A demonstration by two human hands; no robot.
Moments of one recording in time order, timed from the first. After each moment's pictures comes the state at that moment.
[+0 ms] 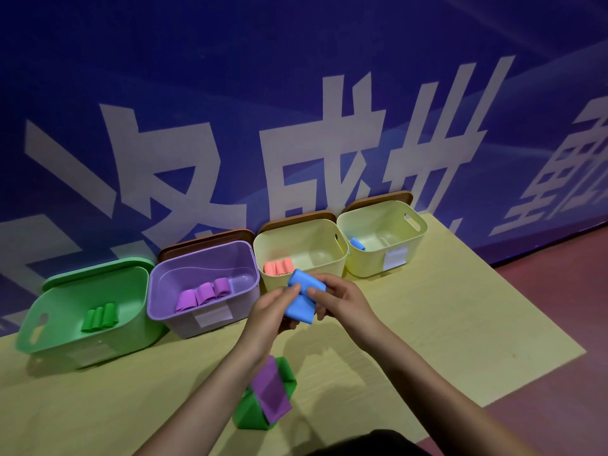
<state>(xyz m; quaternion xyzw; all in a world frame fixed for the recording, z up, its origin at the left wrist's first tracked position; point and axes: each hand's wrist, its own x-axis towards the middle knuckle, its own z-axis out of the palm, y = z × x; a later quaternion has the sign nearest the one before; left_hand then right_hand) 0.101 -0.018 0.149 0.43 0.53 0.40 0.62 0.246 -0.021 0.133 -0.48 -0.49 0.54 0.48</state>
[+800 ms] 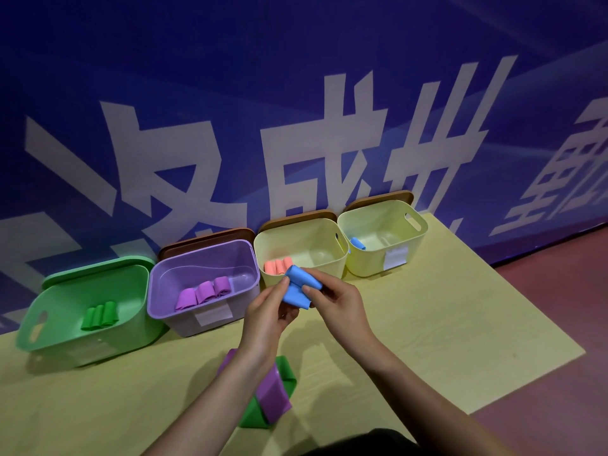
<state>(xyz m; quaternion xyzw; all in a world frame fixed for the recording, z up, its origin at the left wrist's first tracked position) 0.106 -0.021 0.147 0.29 0.49 0.51 0.65 0.228 -0.023 0.122 -0.50 -0.53 0.41 0.55</state>
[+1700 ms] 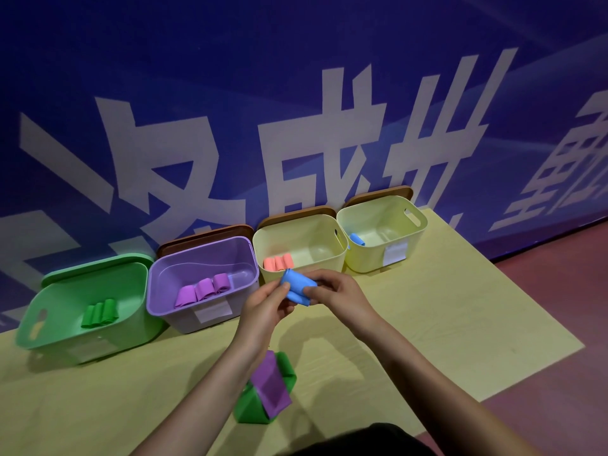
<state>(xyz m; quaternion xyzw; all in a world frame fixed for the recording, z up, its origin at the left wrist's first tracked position) 0.098 -0.014 0.141 0.38 0.51 0.46 0.62 0.242 -0.012 0.130 -0.52 -0.50 0.52 0.46</state>
